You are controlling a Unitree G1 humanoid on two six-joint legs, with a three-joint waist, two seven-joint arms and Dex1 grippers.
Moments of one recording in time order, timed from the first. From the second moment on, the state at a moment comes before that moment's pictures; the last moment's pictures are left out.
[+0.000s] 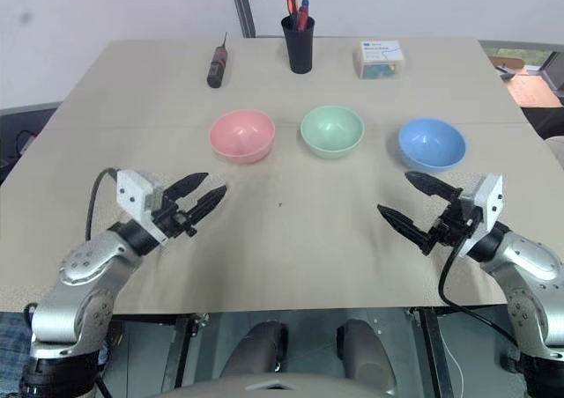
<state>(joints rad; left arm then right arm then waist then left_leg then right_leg) 0.00 0.53 0.20 -0.41 -0.39 0.35 -0.58 0.07 -0.59 -0.28 -0.43 0.70 0.29 0.87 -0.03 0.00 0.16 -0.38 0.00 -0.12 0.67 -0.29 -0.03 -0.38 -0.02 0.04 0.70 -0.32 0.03</state>
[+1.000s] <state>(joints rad) -0.71 0.43 -0.22 0.32 0.10 0.23 -0.56 0.14 -0.55 -0.32 -0.50 0.68 0.23 0.76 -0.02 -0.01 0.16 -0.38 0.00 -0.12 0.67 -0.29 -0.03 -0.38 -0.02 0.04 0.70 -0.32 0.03</state>
